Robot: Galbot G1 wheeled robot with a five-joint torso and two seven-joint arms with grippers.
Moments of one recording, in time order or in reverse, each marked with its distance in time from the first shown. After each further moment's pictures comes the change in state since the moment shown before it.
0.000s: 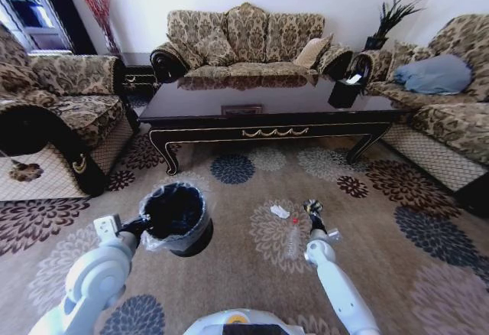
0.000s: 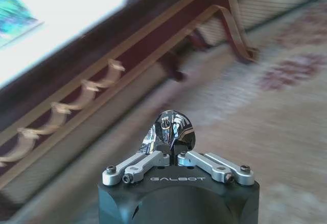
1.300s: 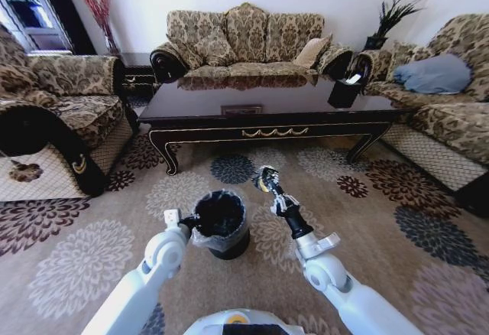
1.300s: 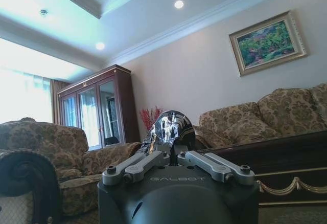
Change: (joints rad) left arm -0.362 -0.068 0.485 0.332 0.082 -0.023 0.049; right arm -0.150 -0.393 -0.319 0.619 -0.345 0.125 -0.167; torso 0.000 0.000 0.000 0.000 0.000
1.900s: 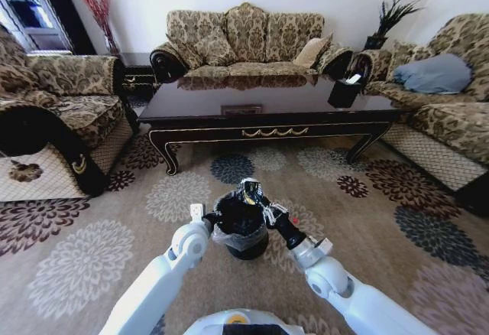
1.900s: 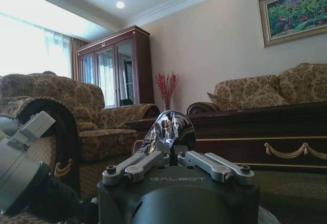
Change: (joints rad) left arm -0.108 -0.076 0.127 0.060 -0.001 -0.005 0.003; right arm -0.026 -0.063 -0.067 -0.071 -0.084 -0.009 -0.028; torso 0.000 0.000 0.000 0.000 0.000
